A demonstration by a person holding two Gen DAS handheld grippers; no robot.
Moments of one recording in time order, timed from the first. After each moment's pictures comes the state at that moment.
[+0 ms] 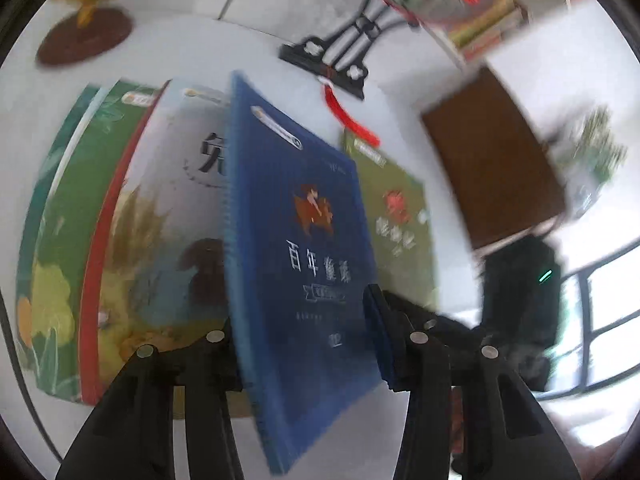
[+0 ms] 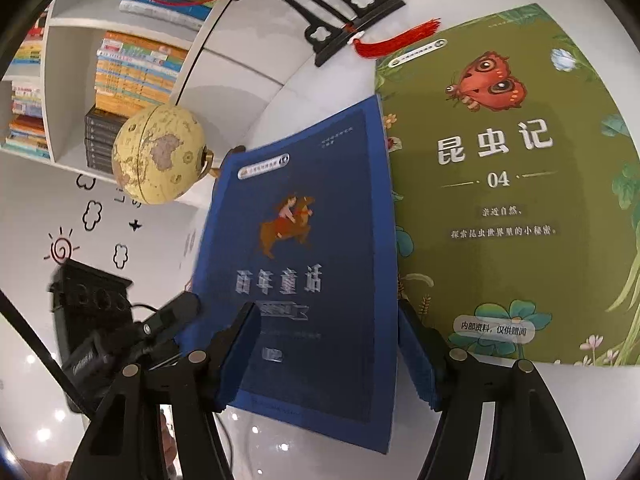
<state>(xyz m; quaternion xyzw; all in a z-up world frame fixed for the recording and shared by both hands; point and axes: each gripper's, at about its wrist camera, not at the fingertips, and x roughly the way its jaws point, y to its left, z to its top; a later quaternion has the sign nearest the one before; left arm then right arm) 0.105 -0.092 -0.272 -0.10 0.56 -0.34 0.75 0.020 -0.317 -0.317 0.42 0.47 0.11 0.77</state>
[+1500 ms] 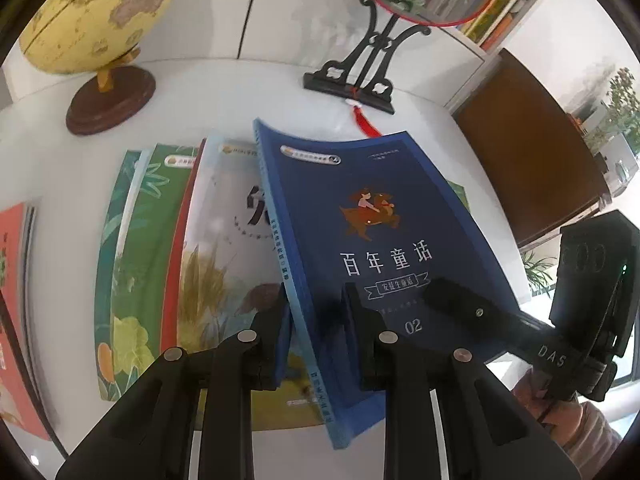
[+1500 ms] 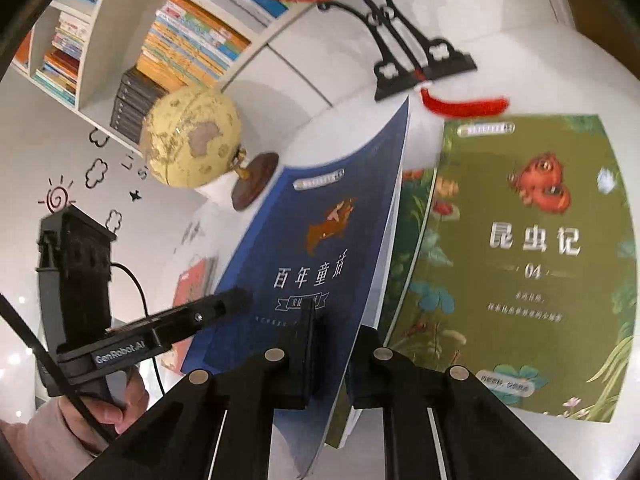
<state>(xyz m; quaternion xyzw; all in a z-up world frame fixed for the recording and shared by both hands) 0.122 -0.090 -0.240 -0.02 0.54 -0.29 0.79 0.040 -0.298 -0.270 0.32 0.44 0.12 0.83</state>
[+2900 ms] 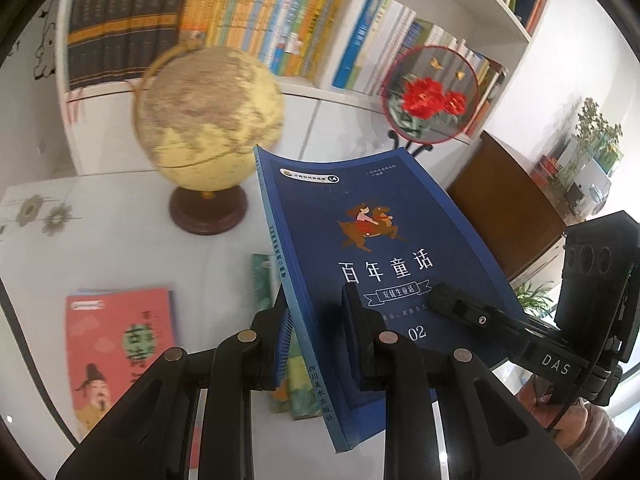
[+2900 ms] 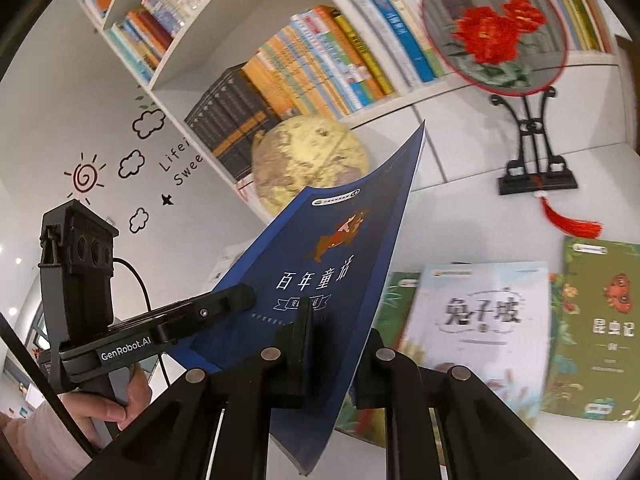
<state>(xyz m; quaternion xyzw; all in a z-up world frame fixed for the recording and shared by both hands) 0.141 0.071 -0.127 -0.03 0.43 -0.30 0.85 0.065 -0.148 -0.152 0.25 0.35 0.15 0.89</state>
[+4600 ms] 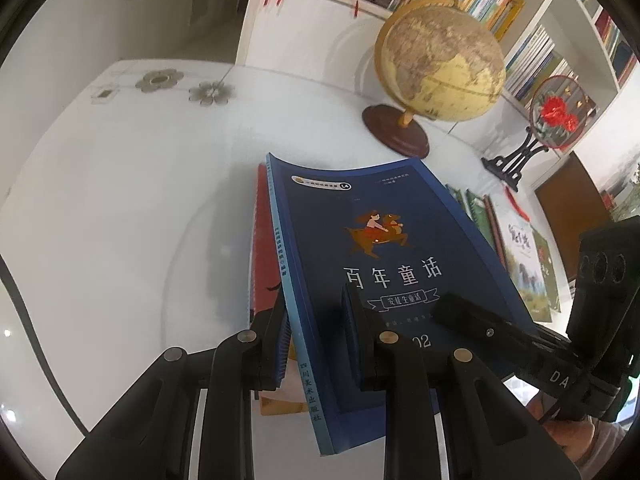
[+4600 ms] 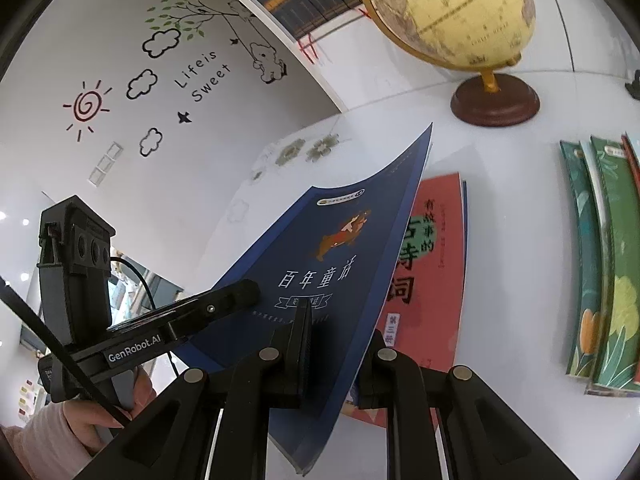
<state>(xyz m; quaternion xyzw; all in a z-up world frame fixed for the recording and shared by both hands) 0.151 0.298 -0.242 -0.08 0.50 -0.19 0.84 0.114 0.094 -0.255 0.23 0.45 0.21 0.83</state>
